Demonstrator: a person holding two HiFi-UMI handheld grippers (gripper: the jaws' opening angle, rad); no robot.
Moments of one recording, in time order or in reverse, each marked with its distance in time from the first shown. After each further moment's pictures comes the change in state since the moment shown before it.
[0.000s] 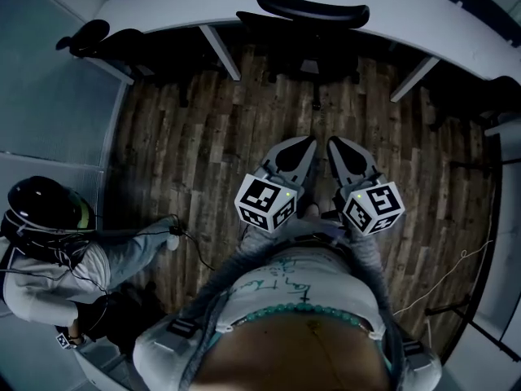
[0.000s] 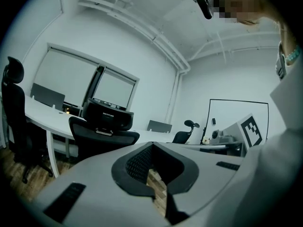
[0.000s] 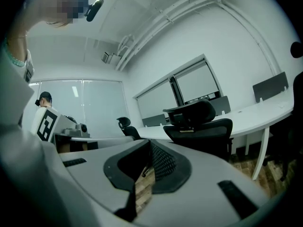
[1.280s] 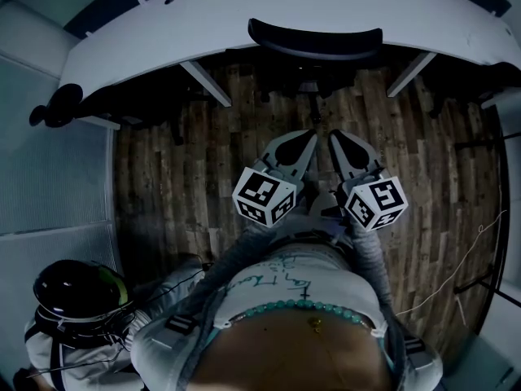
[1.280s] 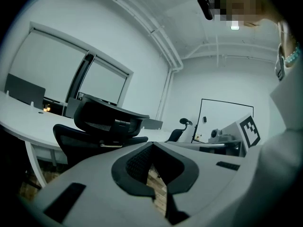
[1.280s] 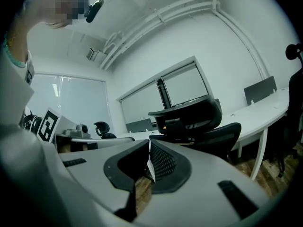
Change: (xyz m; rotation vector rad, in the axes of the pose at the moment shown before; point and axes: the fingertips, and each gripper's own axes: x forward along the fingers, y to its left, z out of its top) left arm 0.089 0.144 0.052 0.026 0.074 -0.220; right arm 0.156 -0.052 0.038 0.030 -0.065 -0.200
